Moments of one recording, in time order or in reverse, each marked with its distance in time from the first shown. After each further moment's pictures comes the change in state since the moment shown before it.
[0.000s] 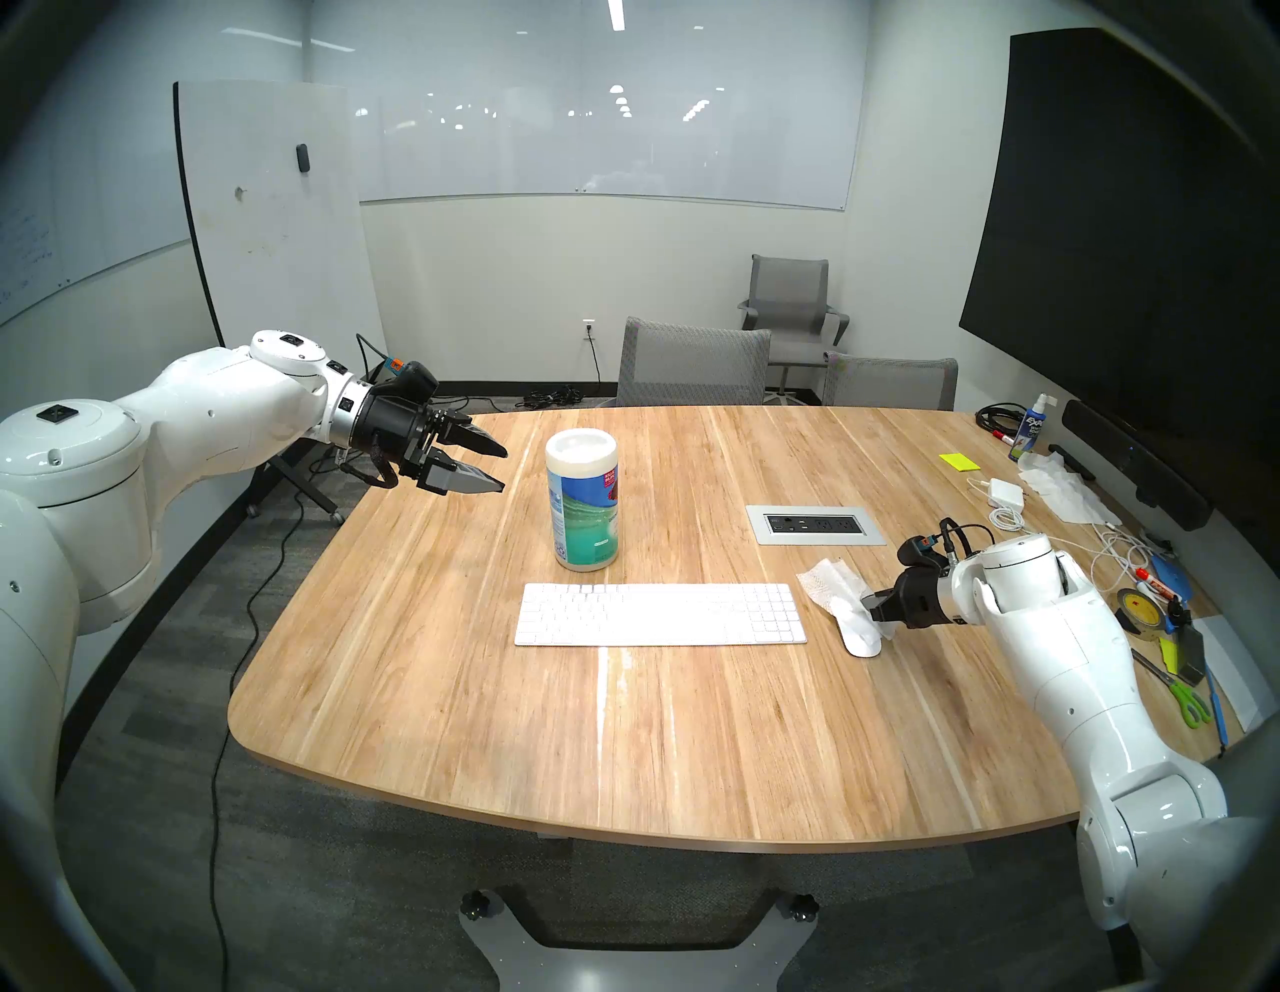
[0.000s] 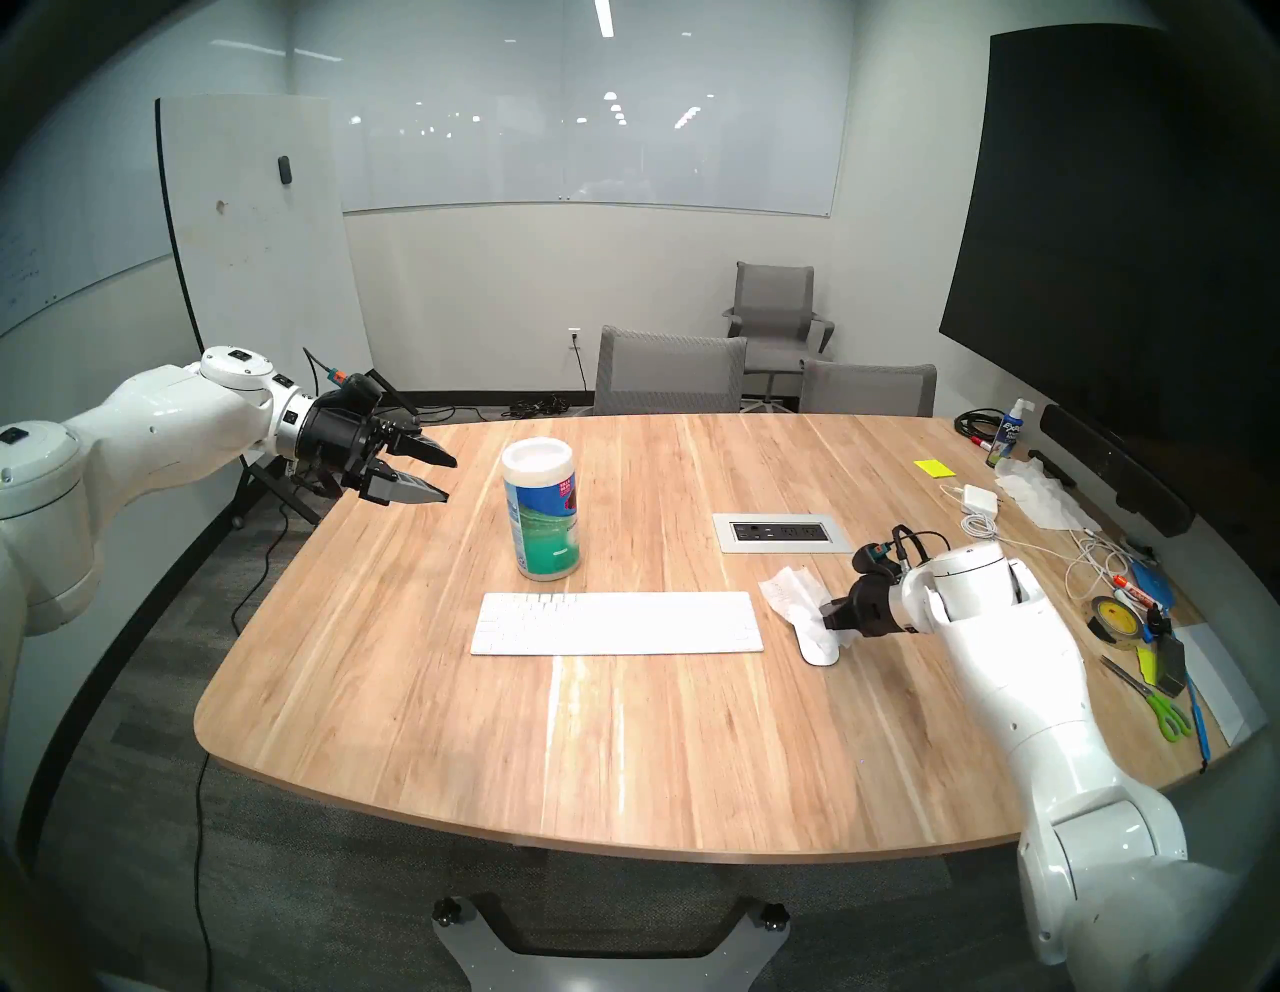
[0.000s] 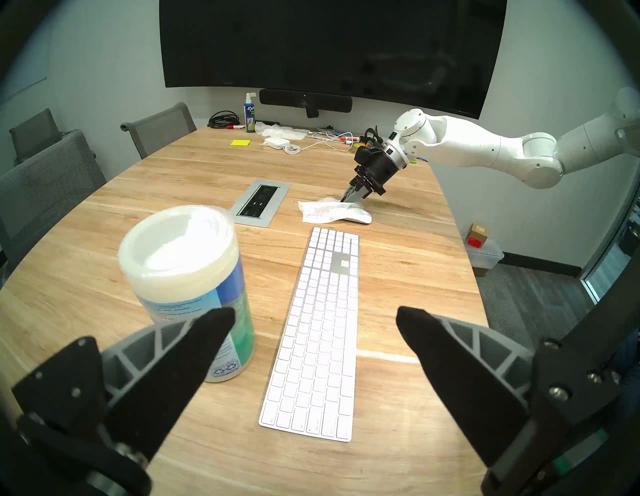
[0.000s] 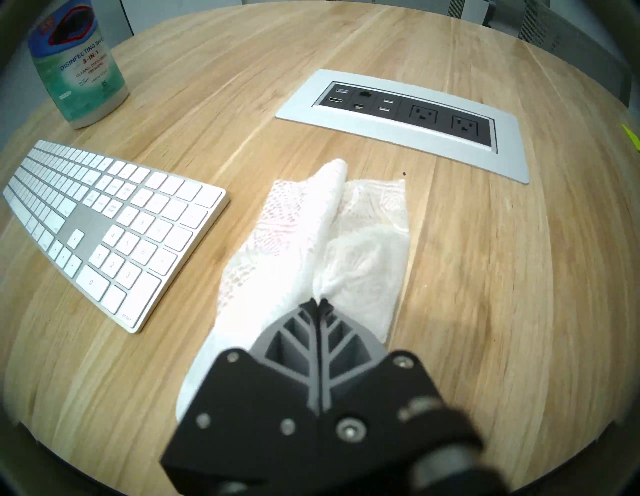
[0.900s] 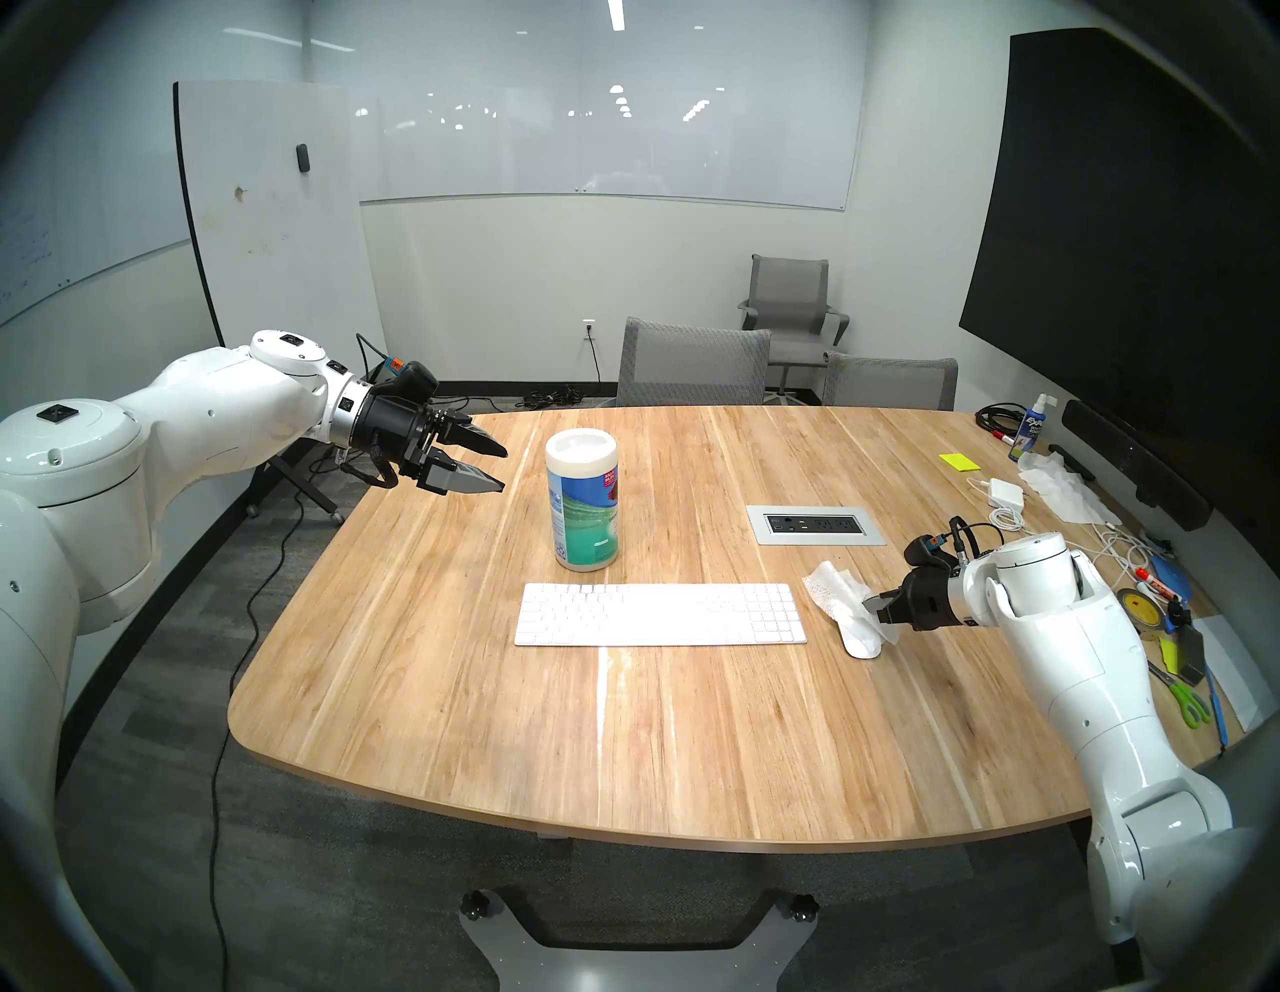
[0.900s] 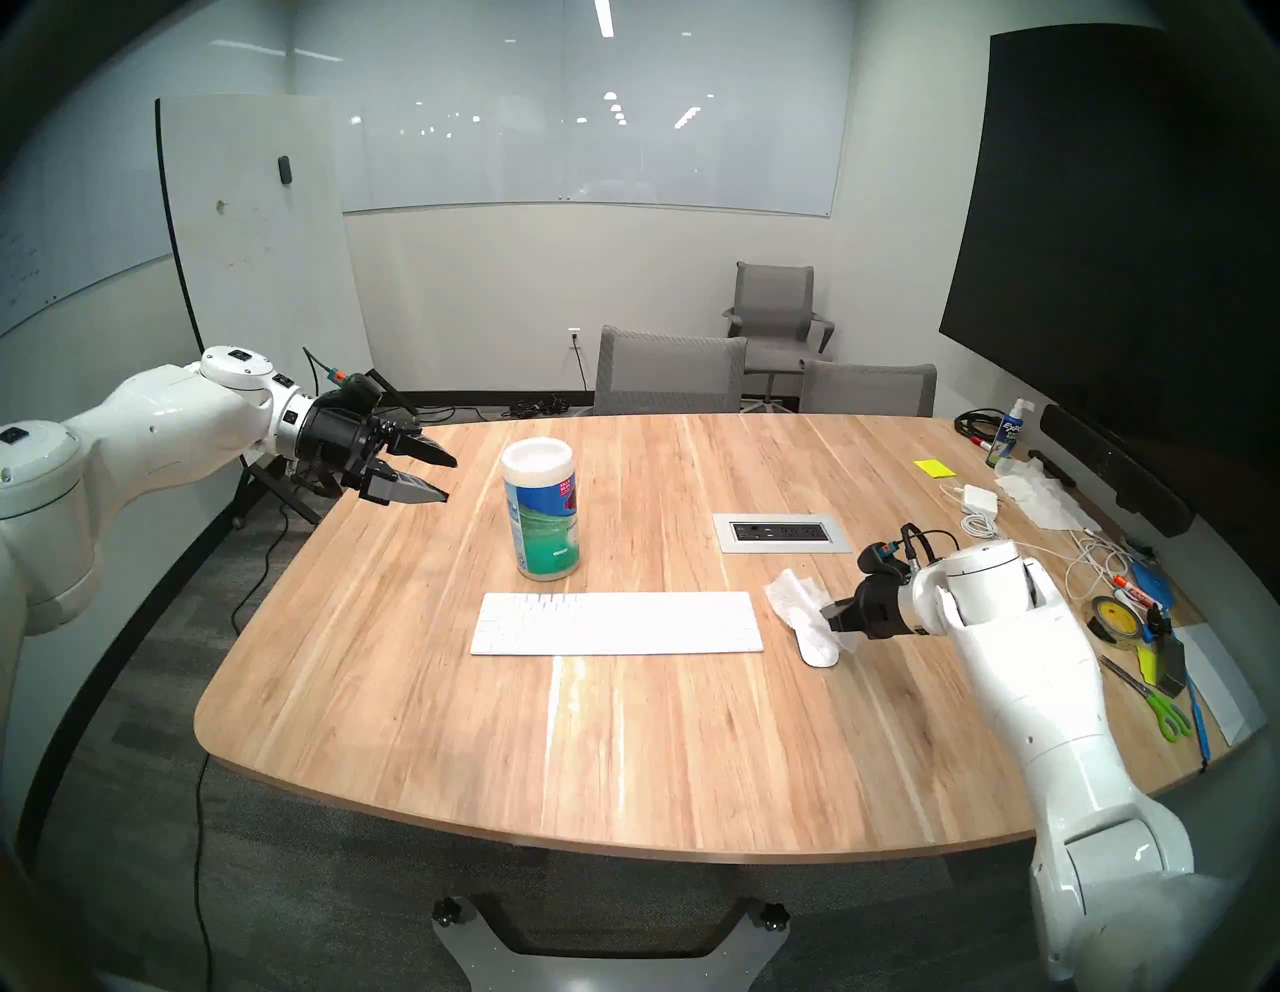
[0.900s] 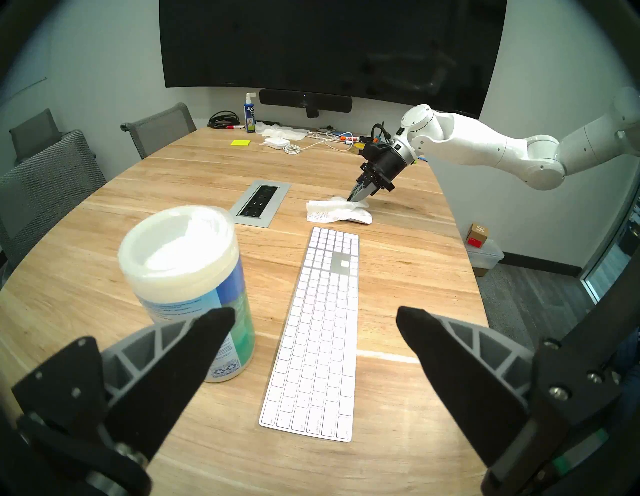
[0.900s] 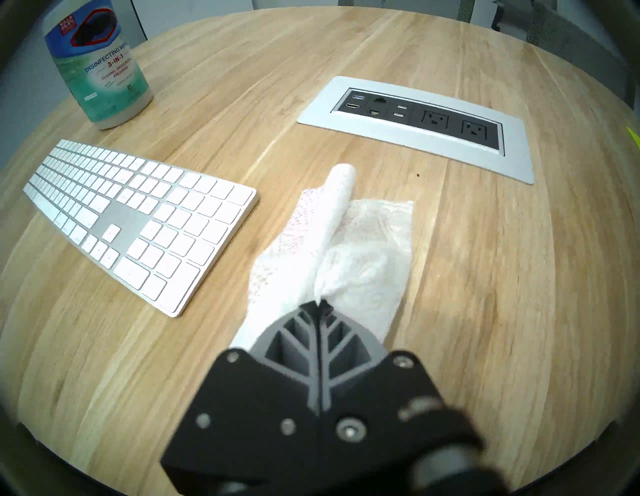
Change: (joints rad) left arm -0.001 0.000 0.003 0.000 -0.002 -0.001 0.000; right arm -0.072 0.027 0.040 -0.118 0.012 0.049 0.046
